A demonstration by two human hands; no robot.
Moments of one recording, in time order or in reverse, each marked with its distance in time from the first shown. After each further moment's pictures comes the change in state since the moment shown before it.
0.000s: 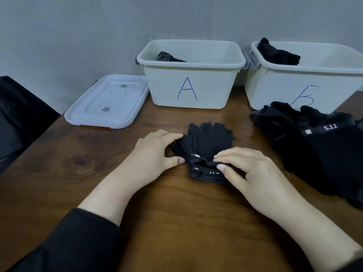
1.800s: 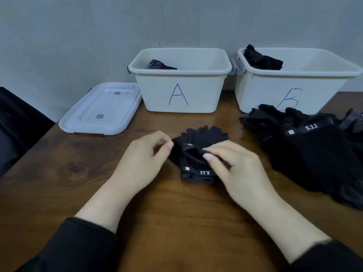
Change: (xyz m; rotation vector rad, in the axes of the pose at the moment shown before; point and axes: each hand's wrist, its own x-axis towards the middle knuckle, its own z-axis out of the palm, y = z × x) left_hand -0.012 0.017 -0.003 -0.241 0.230 0.002; right_hand 0.008 -0.007 0.010 0.114 0.215 0.019
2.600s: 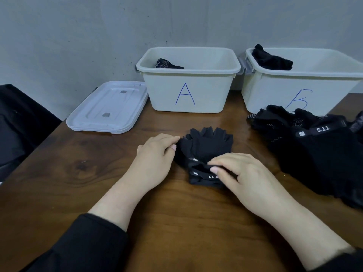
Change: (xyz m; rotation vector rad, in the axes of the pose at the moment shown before) left_hand 0.008 -0.014 0.013 0.097 -0.085 -0.068; right_hand -0.006 0.002 -0.006 -0.148 -0.203 -0.061
